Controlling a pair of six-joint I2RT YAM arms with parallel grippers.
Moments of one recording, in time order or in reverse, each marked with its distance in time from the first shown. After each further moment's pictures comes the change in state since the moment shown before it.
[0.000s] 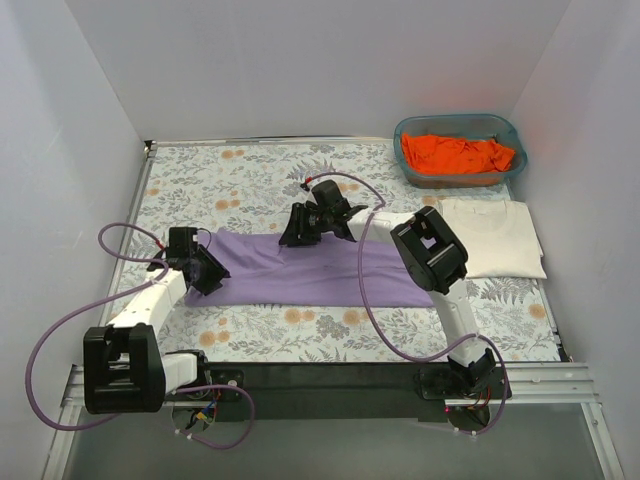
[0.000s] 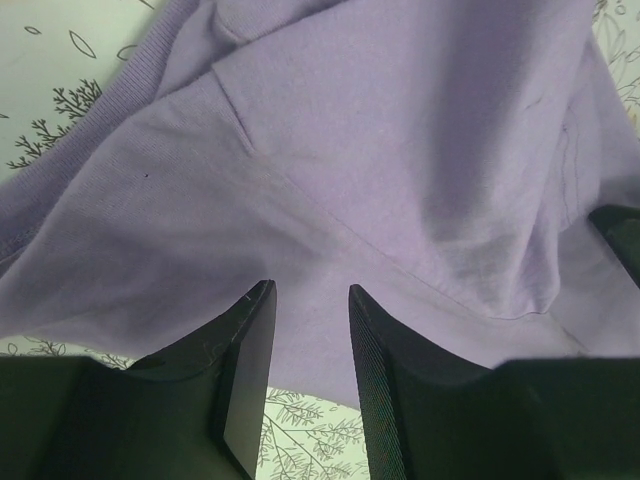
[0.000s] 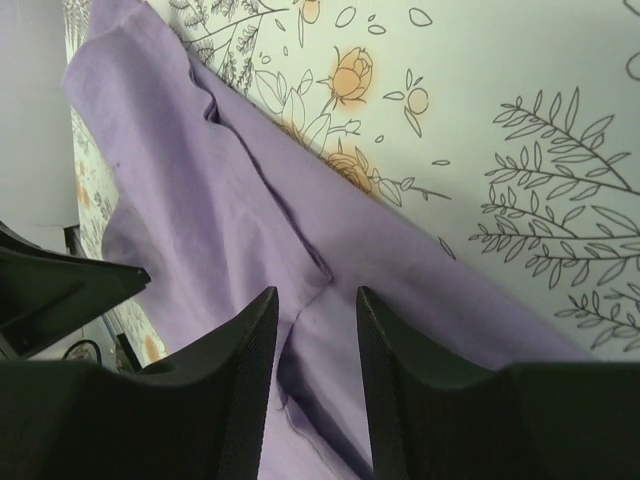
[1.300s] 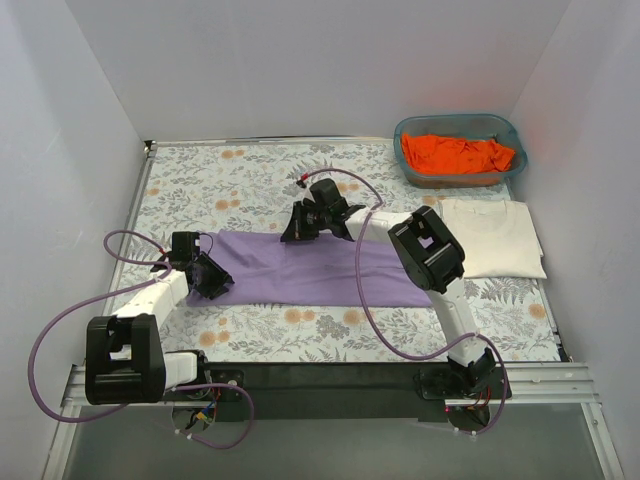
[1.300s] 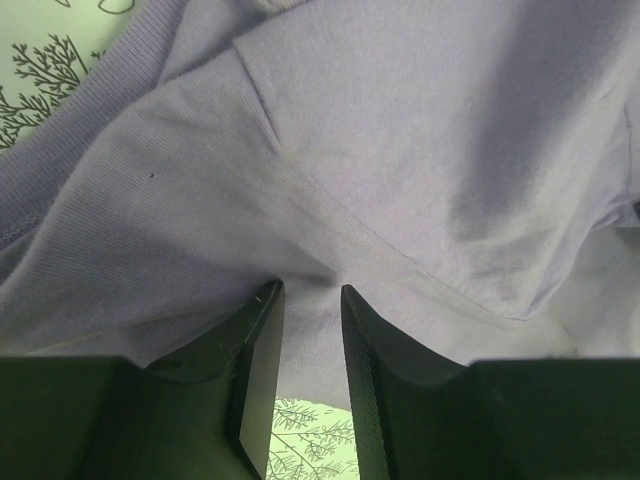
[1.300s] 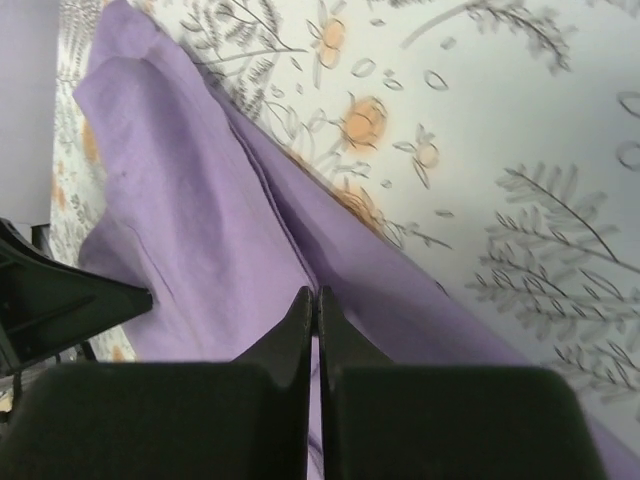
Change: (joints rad) left arm 0.001 0.054 -0.050 0.060 0.059 -0.056; right arm 0.005 0.045 0.058 0.046 0.013 -0.076
